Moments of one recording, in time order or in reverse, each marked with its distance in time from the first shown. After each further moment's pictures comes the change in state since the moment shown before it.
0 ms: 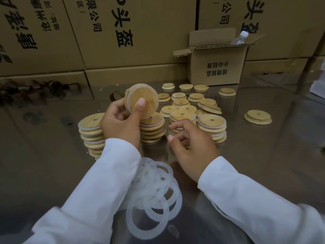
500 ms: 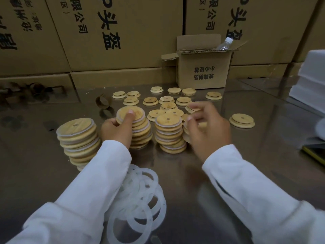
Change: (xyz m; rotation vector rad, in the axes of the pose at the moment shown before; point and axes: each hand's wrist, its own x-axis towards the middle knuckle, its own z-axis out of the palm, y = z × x) left_hand 0.017 -0.024 0.016 0.338 0.004 -0.425; right_hand 0.021 0.020 -0.041 -0.051 0.422 -0.044
